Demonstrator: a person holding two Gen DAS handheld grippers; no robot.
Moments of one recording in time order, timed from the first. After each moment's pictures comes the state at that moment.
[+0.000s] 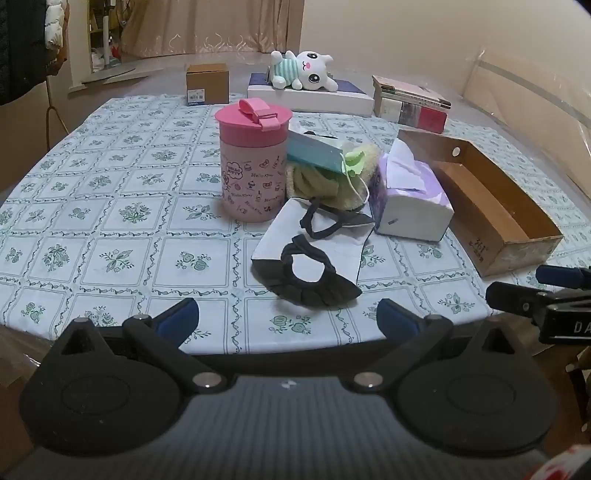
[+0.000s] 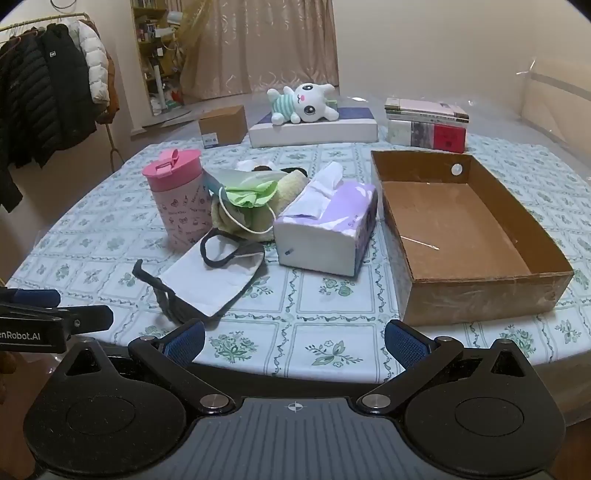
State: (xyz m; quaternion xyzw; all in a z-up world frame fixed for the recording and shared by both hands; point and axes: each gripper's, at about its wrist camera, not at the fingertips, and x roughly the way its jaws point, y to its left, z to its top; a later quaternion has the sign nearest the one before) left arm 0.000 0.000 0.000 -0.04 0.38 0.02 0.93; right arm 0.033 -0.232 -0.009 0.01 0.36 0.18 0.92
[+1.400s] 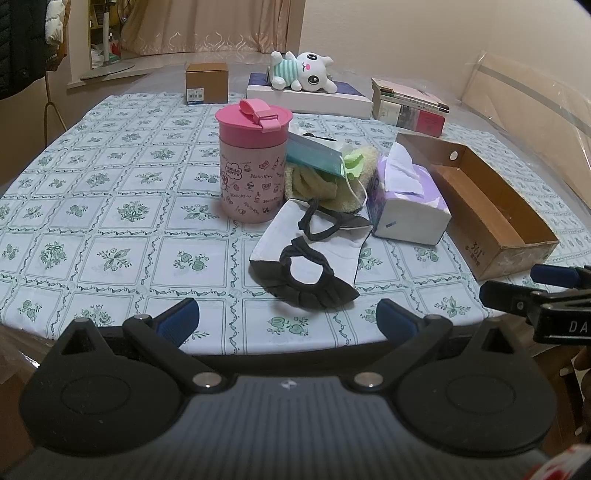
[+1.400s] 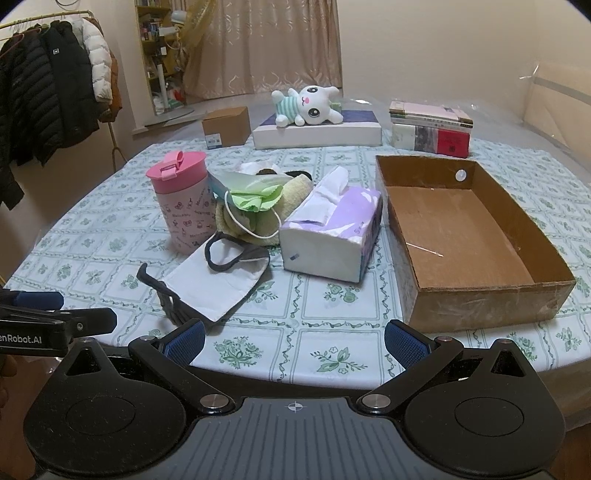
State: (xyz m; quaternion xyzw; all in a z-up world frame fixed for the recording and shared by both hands) left arm 0.001 0.002 0.001 -0.06 0.38 0.01 0.92; right arm 0.035 -0.226 -0.006 0.00 0.35 0.19 0.92
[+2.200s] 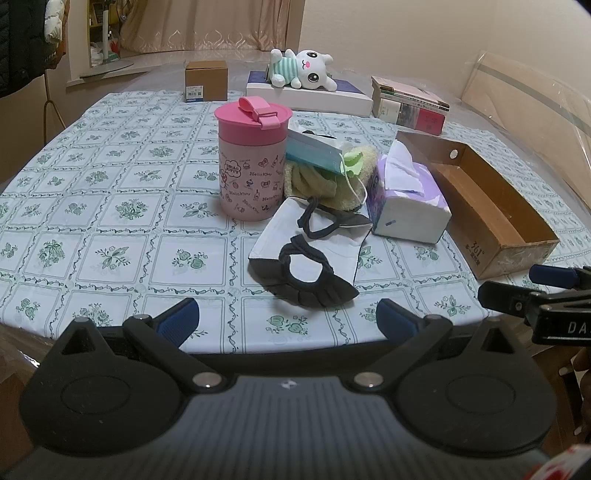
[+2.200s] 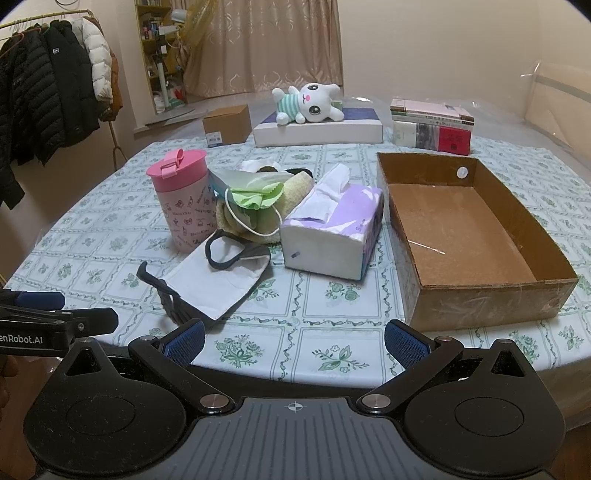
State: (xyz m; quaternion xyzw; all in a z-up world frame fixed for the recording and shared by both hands) left arm 0.002 0.002 0.000 -0.06 0.38 0.01 0.92; right arm 0.035 -0.224 -0.007 0.00 0.35 0.19 0.92
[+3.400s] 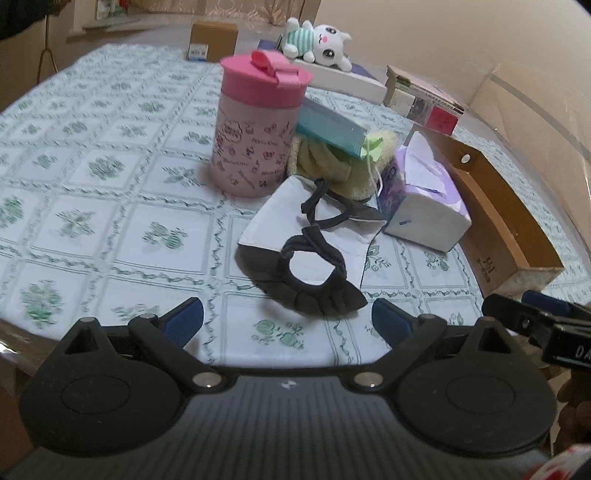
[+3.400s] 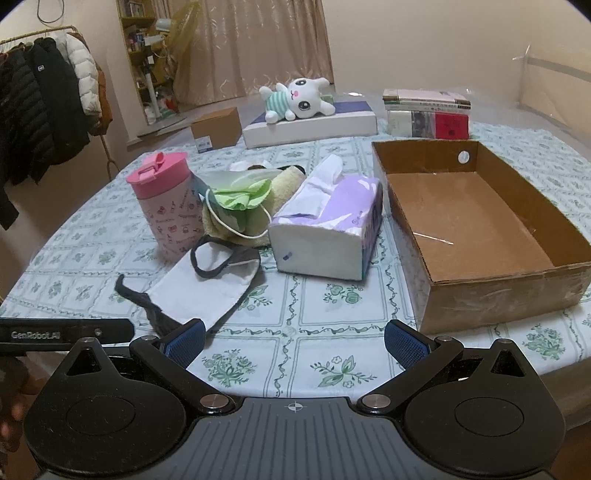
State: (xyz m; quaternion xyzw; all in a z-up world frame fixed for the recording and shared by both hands) left arm 0.049 0.022 -0.043 -0.14 0.41 -0.01 0.90; right arm 0.065 -0.227 -0.034 0.04 0.35 0.18 0.92
